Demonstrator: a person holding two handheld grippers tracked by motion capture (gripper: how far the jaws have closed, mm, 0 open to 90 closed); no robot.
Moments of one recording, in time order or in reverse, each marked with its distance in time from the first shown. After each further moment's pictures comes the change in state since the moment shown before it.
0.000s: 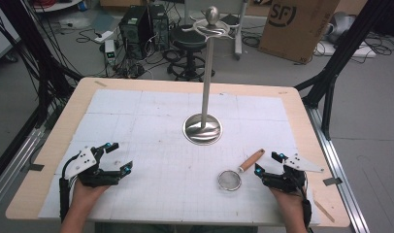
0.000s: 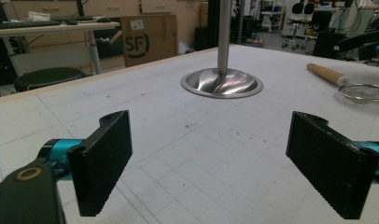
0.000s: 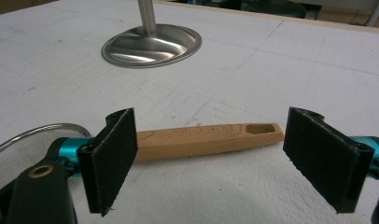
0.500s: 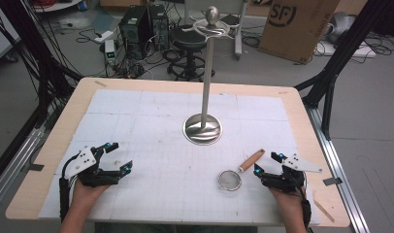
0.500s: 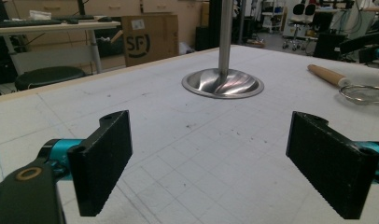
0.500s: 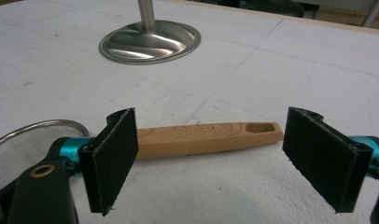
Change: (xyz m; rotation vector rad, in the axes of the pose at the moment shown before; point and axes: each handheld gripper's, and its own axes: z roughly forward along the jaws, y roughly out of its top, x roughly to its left) left arm 0.000 0.000 0.000 0.000 0.004 -0.004; right arm 0.002 0.000 0.001 0.012 -0.011 -0.019
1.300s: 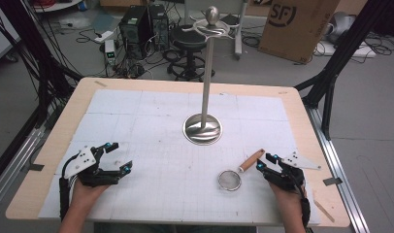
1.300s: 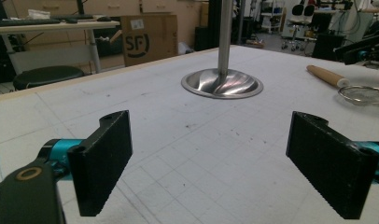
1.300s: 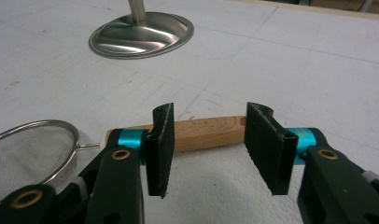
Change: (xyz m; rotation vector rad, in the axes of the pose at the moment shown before) left arm 0.000 0.000 0.000 -0.002 -0.004 -0.006; right arm -0.003 0.002 0.003 0.037 -0.022 0.036
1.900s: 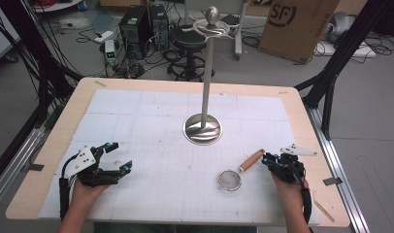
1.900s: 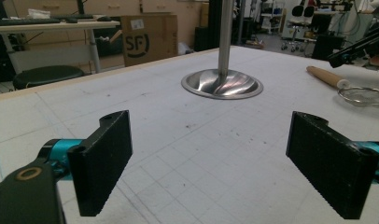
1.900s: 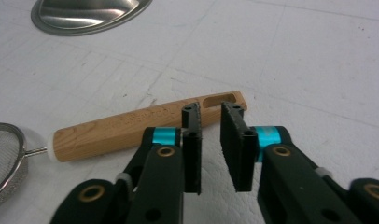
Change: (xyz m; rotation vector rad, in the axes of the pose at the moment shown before) left arm 0.001 0.000 0.000 -0.002 0.000 -0.004; right arm -0.012 0.016 0.011 0.190 -0.094 0.068
